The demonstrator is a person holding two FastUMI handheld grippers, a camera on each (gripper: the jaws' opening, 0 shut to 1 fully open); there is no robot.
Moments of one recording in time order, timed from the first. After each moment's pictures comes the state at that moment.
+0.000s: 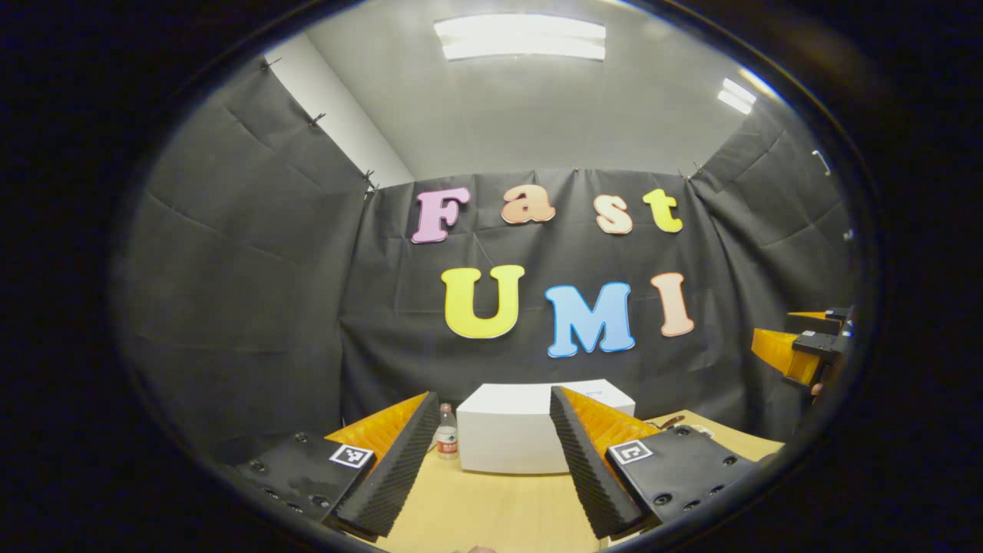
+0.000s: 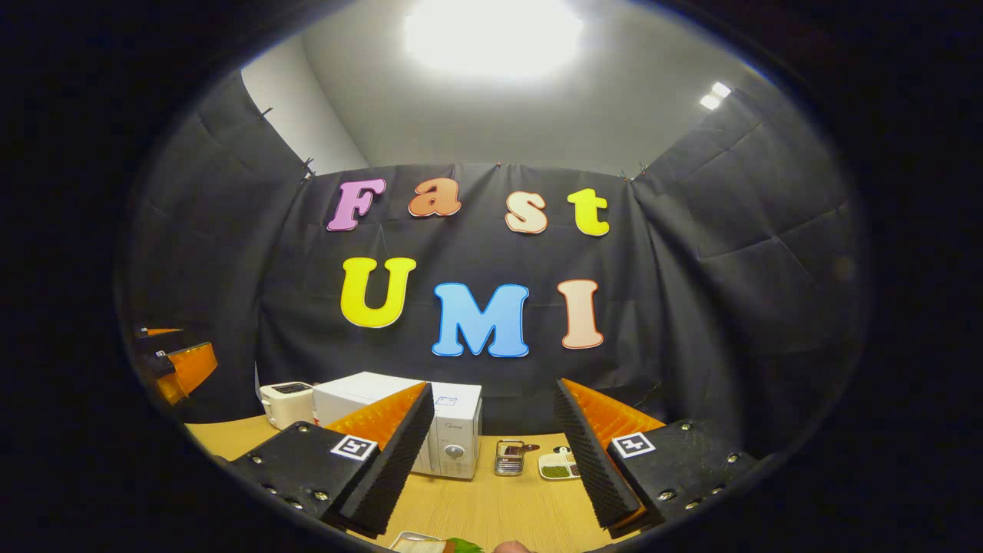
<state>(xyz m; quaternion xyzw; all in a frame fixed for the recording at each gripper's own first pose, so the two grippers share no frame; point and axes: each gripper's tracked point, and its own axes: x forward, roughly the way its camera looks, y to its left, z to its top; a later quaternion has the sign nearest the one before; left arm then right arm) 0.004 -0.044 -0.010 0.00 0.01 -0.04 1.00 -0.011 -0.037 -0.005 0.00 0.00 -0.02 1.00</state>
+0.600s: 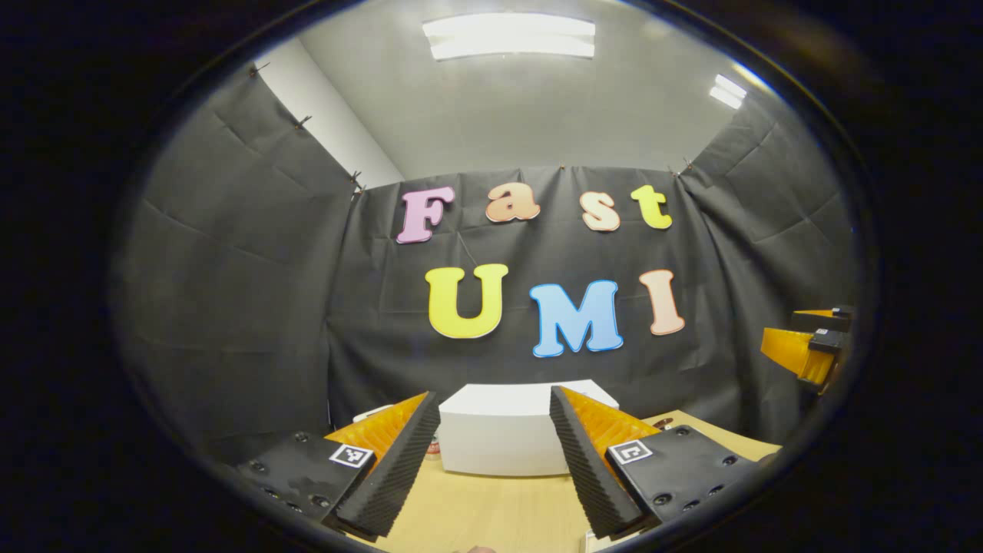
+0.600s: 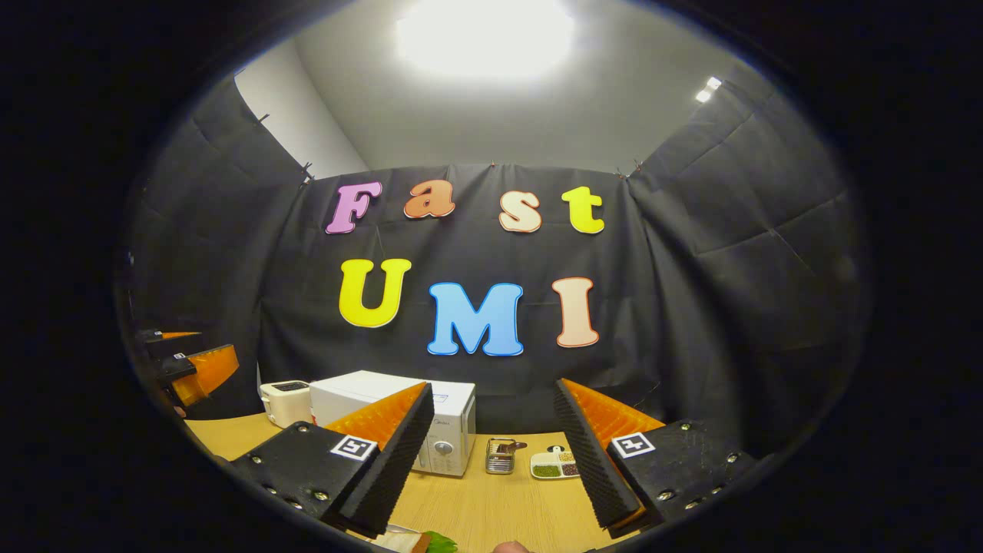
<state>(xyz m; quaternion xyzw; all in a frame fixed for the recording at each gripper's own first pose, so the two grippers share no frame) 0.013 -0.095 -0.010 0.01 0.00 -0.05 1.00 -0.019 -0.069 -0.013 0.01 0.00 0.00 1.00</state>
